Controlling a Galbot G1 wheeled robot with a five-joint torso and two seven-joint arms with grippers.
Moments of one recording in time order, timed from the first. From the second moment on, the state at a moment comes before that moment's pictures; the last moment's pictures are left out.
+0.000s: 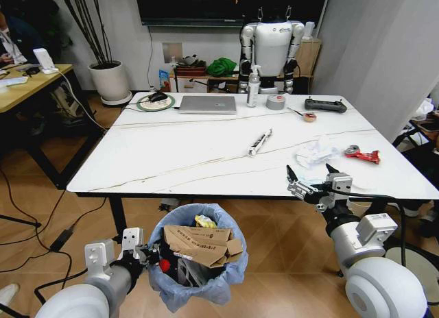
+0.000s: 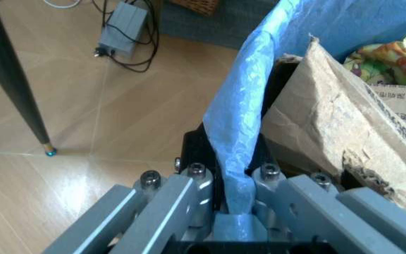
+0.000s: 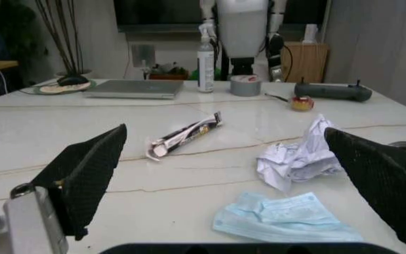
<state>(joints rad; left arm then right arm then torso) 1.66 -1.00 -0.51 -2.50 -1.12 0.74 -0.68 -1.47 1.17 0.51 2.42 0.39 -0.40 0.23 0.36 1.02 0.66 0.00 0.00</state>
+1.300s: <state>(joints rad) 1.67 -1.00 -0.52 -2.50 -1.11 0.74 -0.68 -0.98 0.88 0.20 2.20 0.99 -0.53 0.50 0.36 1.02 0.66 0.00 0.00</state>
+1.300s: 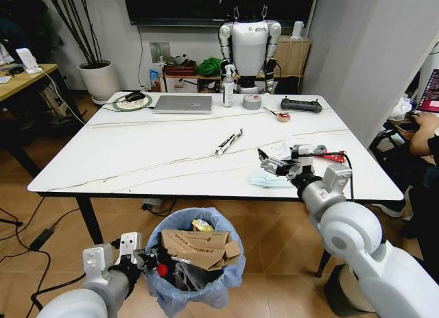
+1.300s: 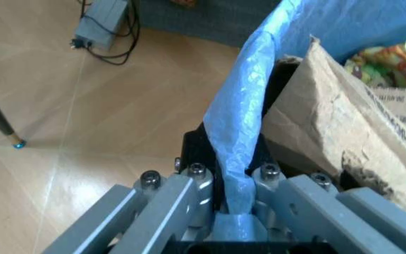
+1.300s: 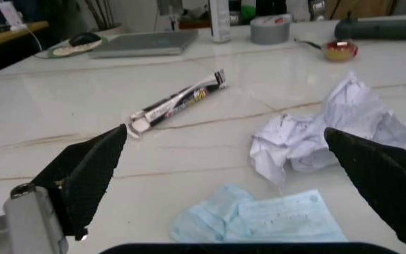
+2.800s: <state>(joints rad) 1.64 -1.00 -0.53 -2.50 -1.14 0.74 -0.67 -0.90 0.84 0.01 2.00 0.98 -0.53 0.45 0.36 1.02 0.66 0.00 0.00</state>
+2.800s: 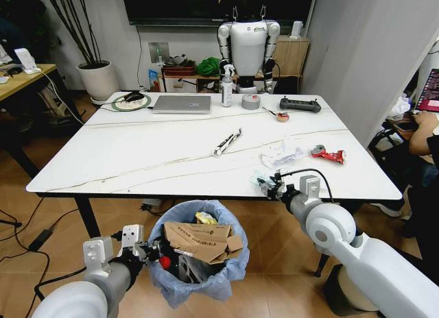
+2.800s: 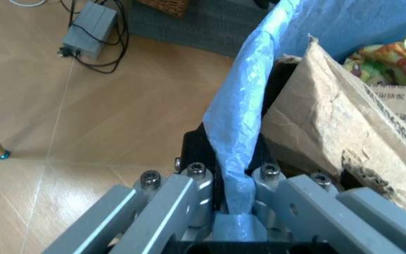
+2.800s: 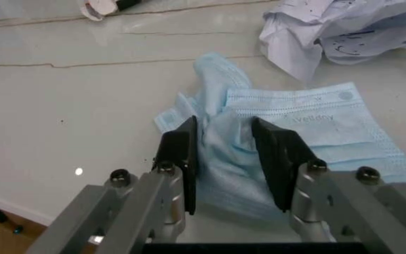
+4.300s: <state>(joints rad) 1.63 -1.00 -0.52 -2.50 -1.13 0.74 -0.67 -0.88 0.69 -0.23 2.36 0.70 -0.25 -0.15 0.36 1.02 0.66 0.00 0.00</state>
